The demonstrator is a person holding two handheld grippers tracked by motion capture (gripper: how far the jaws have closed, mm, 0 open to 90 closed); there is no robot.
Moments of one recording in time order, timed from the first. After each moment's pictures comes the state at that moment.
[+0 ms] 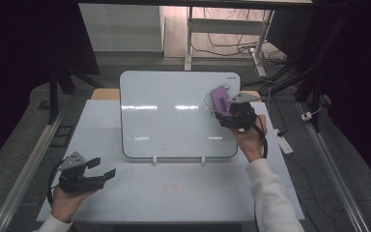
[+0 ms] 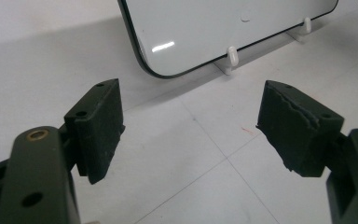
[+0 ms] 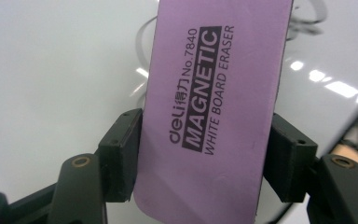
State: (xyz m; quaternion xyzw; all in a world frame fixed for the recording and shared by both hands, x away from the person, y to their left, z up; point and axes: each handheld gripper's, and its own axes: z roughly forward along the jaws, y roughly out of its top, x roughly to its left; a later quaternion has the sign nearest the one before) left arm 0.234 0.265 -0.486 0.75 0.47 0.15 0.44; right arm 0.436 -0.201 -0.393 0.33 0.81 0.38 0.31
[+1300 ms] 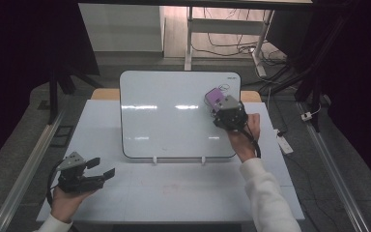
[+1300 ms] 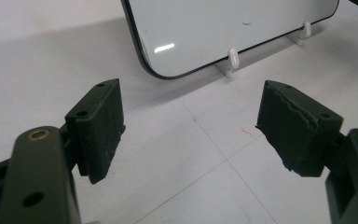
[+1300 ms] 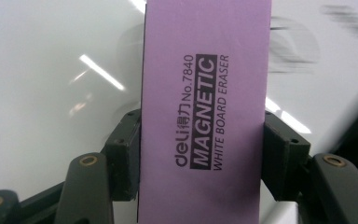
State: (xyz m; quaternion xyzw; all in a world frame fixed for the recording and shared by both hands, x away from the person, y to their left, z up) left arm 0.234 0.265 -0.487 0.75 0.47 0.15 0.45; right arm 0.434 -0.177 -0.395 0.31 0.79 0.32 0.43
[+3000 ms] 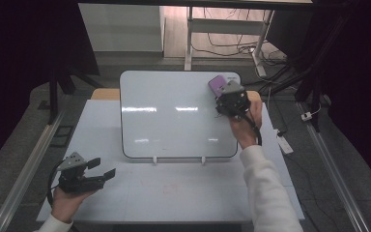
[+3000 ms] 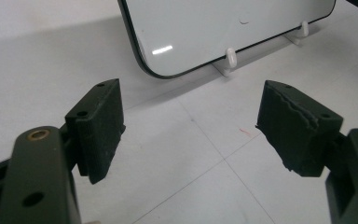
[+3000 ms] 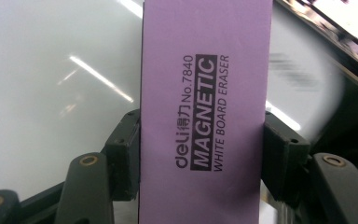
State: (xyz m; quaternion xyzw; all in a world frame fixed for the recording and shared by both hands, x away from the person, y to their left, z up) left arm 0.234 0.266 -0.488 0.75 0.47 0.14 0.45; right arm 0.461 -0.178 -0.364 0.32 0.79 0.30 0.43
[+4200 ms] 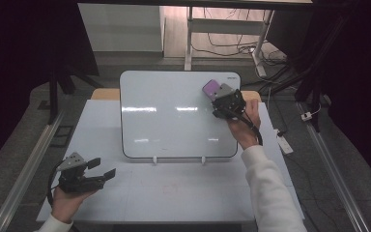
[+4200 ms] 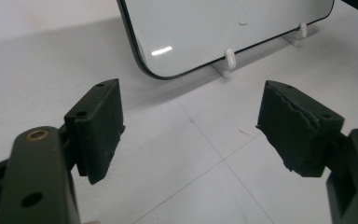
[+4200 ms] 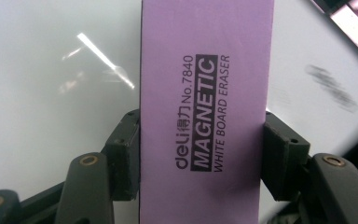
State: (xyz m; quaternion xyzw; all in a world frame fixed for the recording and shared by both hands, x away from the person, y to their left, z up) left arm 0.234 0.265 -0.488 0.75 0.47 0.14 0.45; right arm 0.454 -0.165 -0.370 0.27 0.82 0.27 0.43
